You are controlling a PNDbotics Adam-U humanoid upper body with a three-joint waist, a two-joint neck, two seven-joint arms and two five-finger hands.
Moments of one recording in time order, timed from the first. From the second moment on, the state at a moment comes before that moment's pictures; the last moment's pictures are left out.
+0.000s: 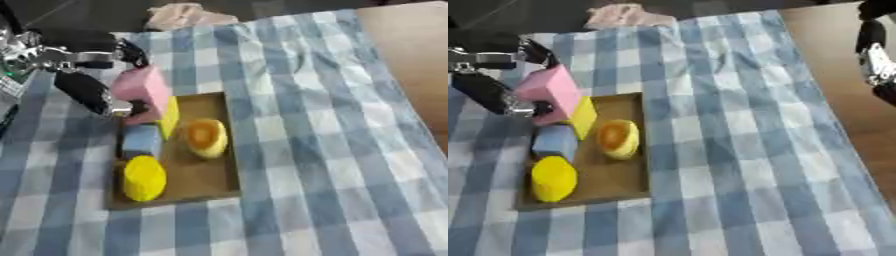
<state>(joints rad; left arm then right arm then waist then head) -1.00 0.63 -0.34 -1.37 -0.52 -0.30 -0.80 -0.31 -0.75 -0.12 -1.99 0.15 -0.16 -0.05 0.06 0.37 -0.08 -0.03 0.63</state>
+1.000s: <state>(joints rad) -1.00 0.62 -0.33 -1.40 -0.48 -0.32 -0.79 -0.30 -0.75 -0.11 -1.99 0.15 -0.15 -0.04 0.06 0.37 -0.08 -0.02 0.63</state>
